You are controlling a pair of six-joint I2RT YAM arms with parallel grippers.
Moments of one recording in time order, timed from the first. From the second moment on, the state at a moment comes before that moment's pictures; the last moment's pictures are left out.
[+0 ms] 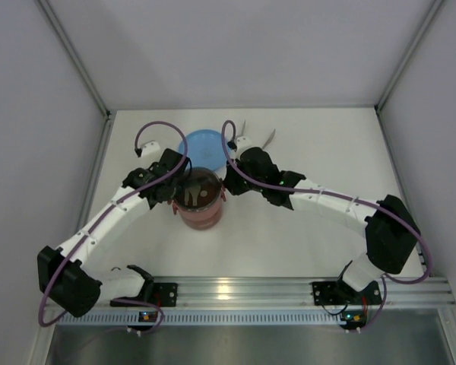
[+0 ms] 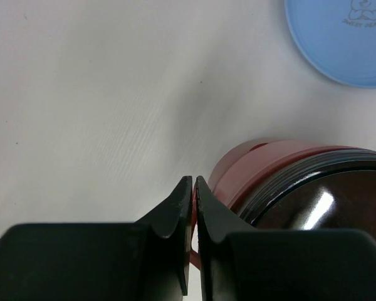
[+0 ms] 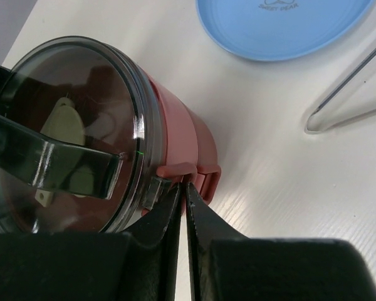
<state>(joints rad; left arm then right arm) -0.53 1.24 1.11 -0.92 -0.63 -0.84 0.87 1.57 1.15 -0.10 0.01 0.40</state>
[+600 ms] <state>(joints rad) -0.53 1.20 1.13 -0.90 -0.64 -0.87 0.90 1.57 1.25 -0.29 0.09 0.40</state>
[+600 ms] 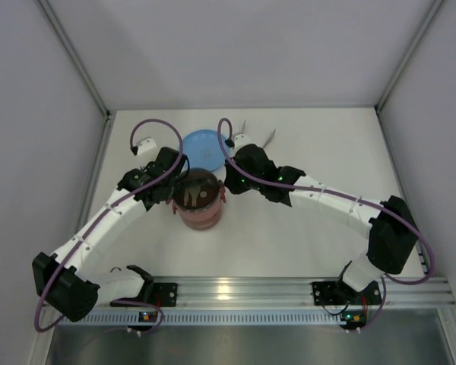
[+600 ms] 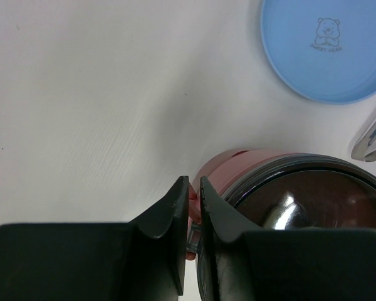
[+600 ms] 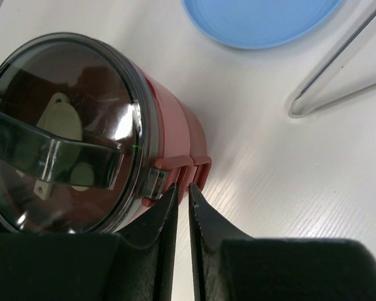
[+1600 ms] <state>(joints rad) -0.53 1.14 1.03 -0.91 -0.67 -0.90 1.00 1.57 1.48 -0.36 0.07 0.34</state>
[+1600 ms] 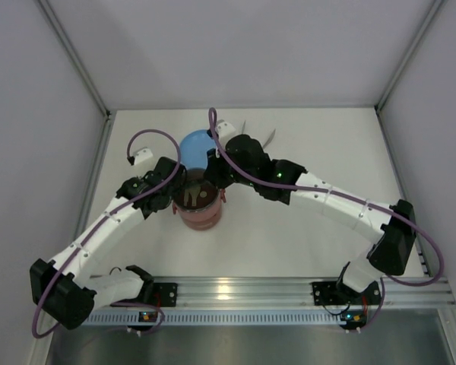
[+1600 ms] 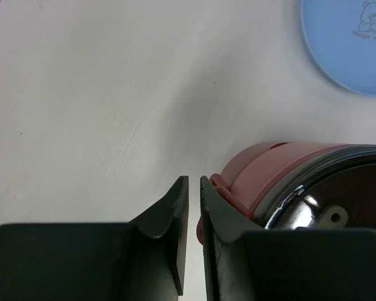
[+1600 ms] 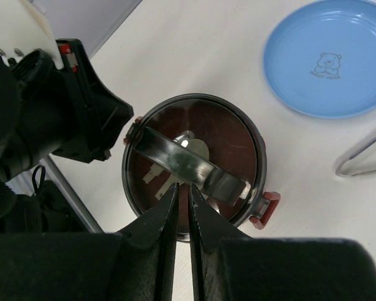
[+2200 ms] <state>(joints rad) -0.53 1.14 1.01 -0.91 -0.67 -0.91 1.05 1.69 1.47 -0.22 0.00 0.35</state>
